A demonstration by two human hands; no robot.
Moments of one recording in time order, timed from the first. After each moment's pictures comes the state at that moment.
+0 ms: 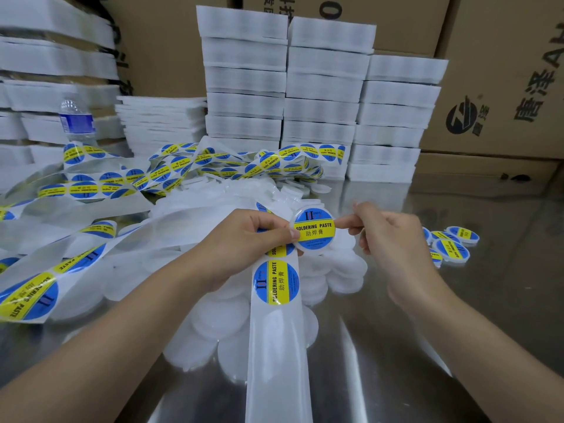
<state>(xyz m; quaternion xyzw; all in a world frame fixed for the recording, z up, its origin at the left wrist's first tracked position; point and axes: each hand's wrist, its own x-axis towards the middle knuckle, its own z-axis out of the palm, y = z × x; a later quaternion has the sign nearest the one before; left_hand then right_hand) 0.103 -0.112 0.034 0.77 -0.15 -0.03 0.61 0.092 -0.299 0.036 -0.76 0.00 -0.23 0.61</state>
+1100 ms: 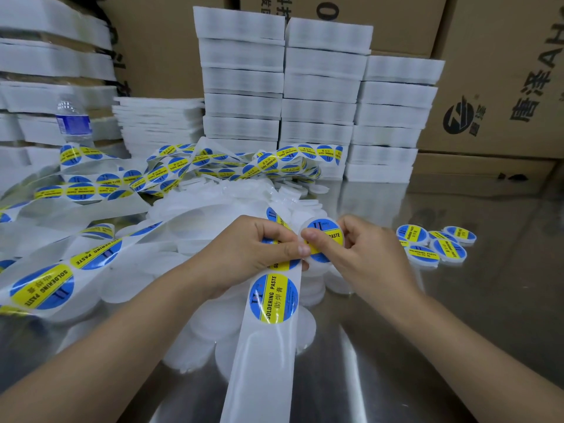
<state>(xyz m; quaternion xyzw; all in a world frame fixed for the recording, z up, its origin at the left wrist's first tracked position) 0.099 -0.114 0.030 0.76 -0.23 -0.05 0.60 0.084 -0.292 0.027 -0.90 -0.08 -0.27 0.33</state>
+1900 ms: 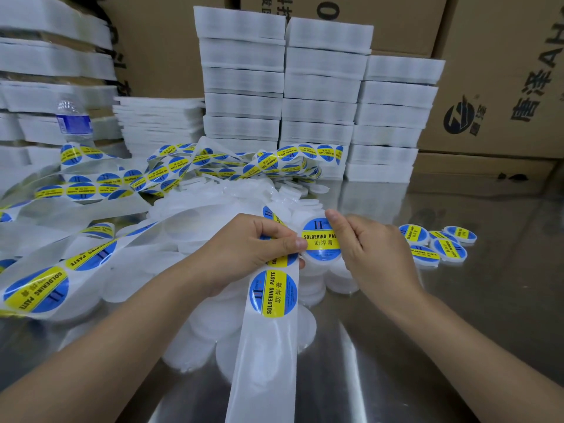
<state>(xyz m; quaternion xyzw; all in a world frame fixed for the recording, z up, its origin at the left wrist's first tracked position) 0.102 -0.113 0.030 0.77 -0.19 -0.05 0.61 0.090 -0.295 0.027 -0.90 -0.10 -0.33 0.28</state>
